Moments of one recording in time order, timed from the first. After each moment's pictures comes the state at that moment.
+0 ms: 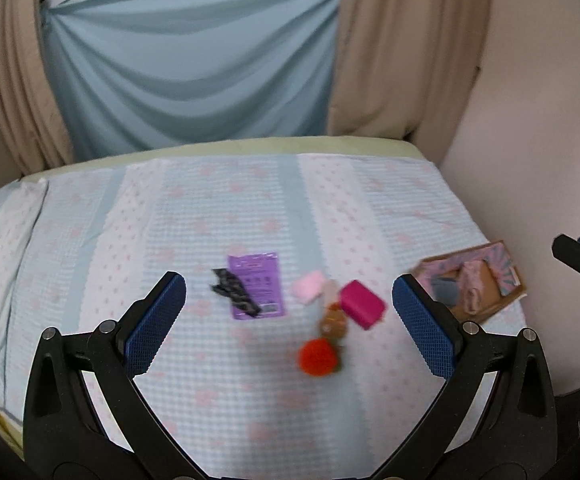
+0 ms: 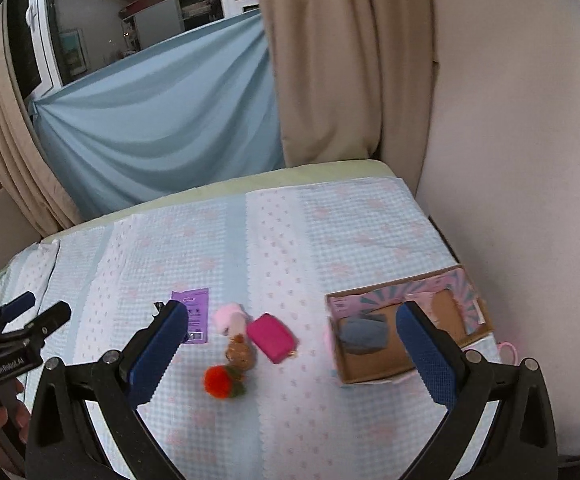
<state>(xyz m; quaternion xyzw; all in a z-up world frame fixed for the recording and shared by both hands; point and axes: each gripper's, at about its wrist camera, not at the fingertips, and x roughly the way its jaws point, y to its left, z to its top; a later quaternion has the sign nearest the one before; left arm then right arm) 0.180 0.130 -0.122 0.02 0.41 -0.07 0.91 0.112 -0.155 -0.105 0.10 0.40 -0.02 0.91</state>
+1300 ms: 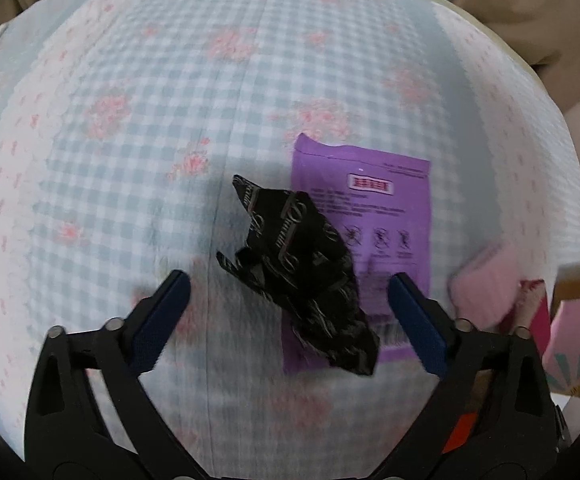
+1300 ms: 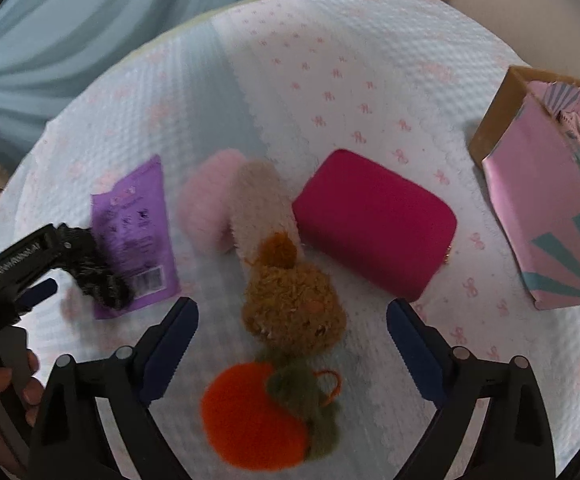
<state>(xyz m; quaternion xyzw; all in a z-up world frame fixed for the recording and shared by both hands) 0.385 0.215 -0.475 -0.06 0.60 0.00 0.79 0.241 -0.015 -0.444 0.18 0.57 -0.08 0.80</state>
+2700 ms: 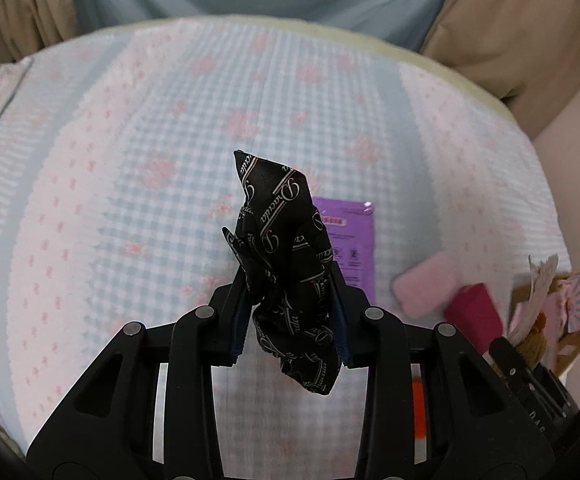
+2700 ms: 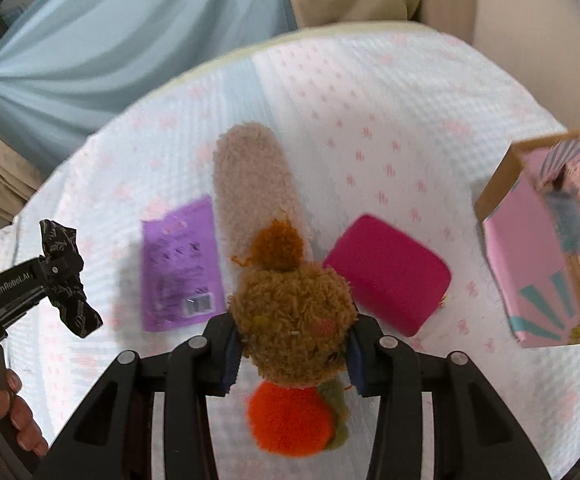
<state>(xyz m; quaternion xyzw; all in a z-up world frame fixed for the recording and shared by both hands) 0.337 0.214 -0.352 -0.06 0.53 0.00 0.84 0.228 -0.018 -0.378 0.18 0.53 -0.03 0.83</state>
